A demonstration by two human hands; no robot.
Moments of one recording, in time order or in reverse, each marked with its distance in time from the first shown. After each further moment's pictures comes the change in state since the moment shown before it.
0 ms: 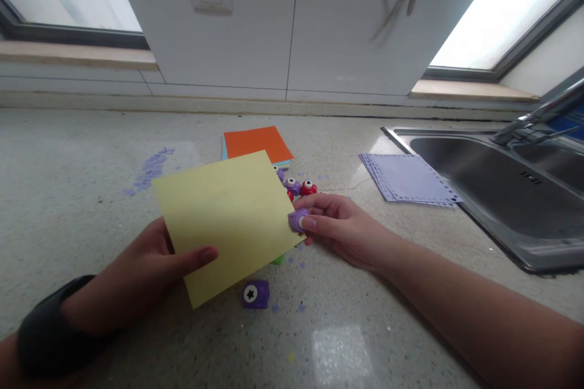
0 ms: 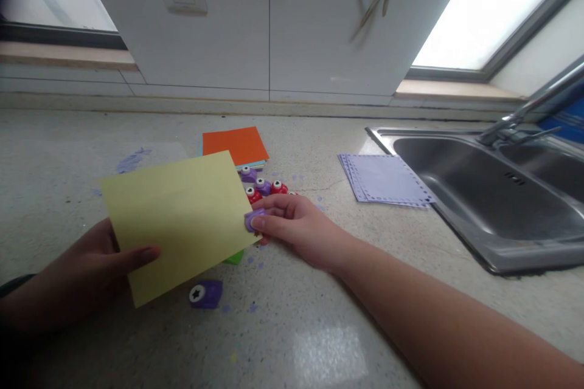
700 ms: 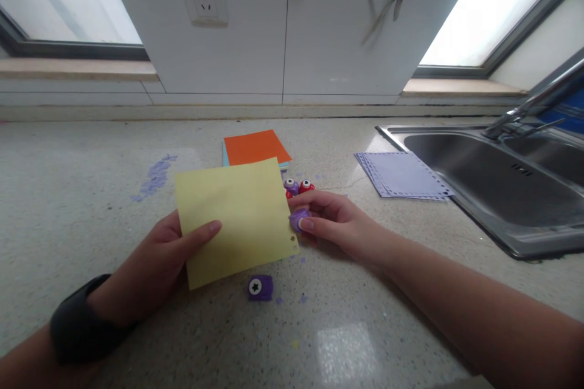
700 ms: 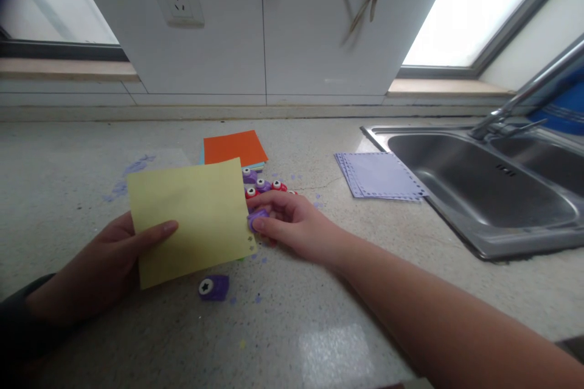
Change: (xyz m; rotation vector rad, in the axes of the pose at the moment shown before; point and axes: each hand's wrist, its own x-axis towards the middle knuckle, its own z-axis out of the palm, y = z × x) left_hand 0.002 0.004 0.010 -0.172 0.053 -0.082; right_hand -0.006 0.000 0.003 -0.177 -0.020 -0.107
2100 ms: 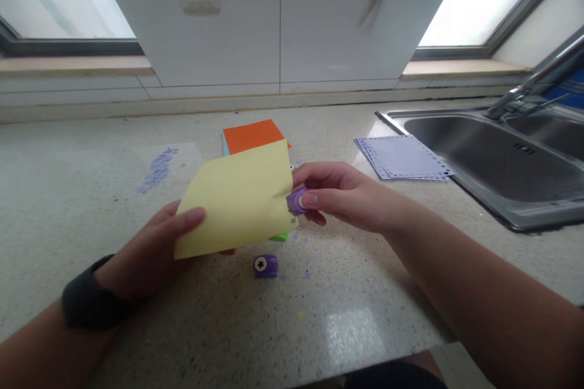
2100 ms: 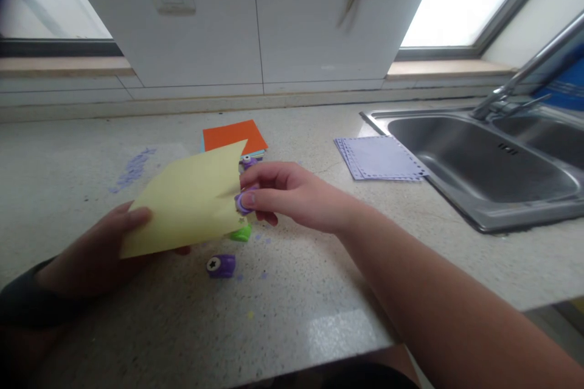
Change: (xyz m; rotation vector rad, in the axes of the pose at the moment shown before) left_hand 0.002 0.007 -0.016 -0.045 -0.329 0.058; right_hand 0.004 -0.037 0.008 -0.094 -0.222 -0.125
